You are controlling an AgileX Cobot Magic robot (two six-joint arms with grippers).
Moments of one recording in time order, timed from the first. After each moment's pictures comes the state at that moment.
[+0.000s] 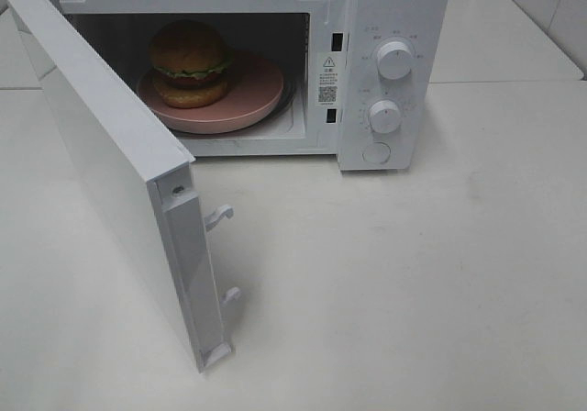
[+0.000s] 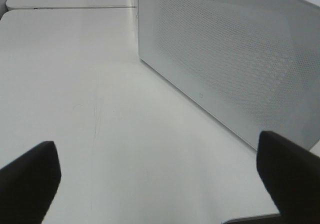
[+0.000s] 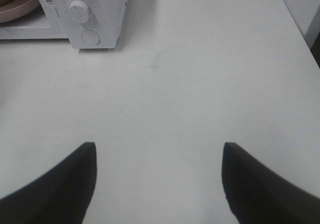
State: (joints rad) left arm 0.05 0.00 -0.50 -0.23 1.05 0.13; right arm 0.15 0.00 -0.51 -0.10 1.04 0.22
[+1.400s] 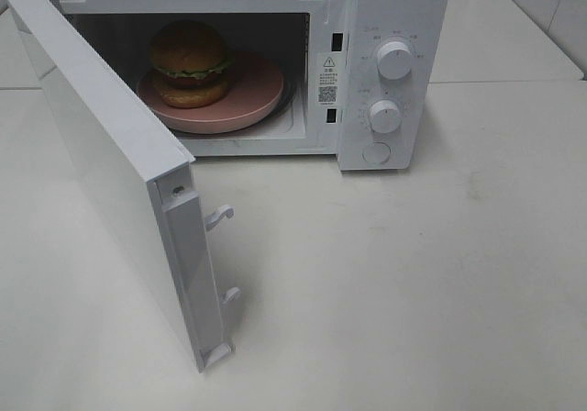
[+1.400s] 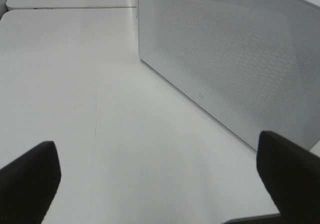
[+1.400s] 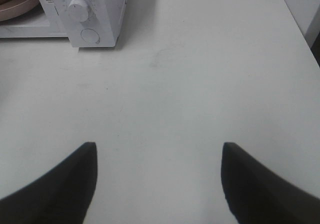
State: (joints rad) left arm 0.05 0.00 -0.50 -0.23 1.05 0.13; right arm 0.15 0.00 -0.51 -0.10 1.05 0.22
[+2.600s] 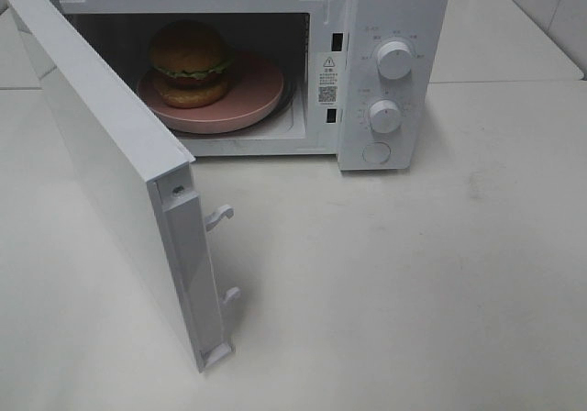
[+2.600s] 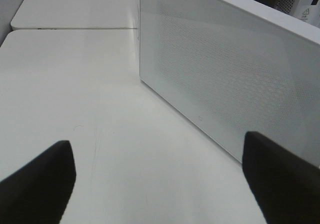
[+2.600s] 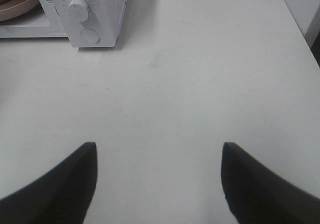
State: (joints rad) left arm 0.05 0.04 -0.52 -0.24 0.97 0.13; right arm 0.15 0.00 -0.51 -0.10 1.05 0.22
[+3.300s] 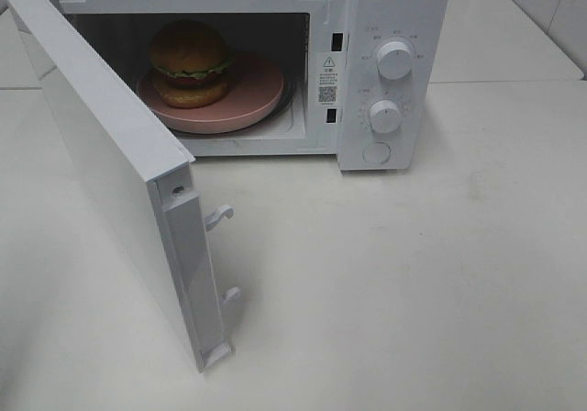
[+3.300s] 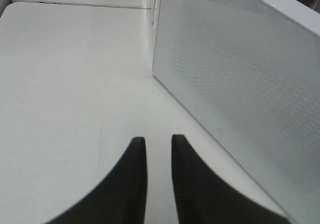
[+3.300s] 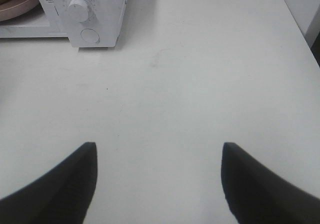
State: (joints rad) left arm 0.05 0.45 -0.52 -0.24 0.69 0.13; right arm 0.15 0.00 -0.51 -0.10 1.05 0.22
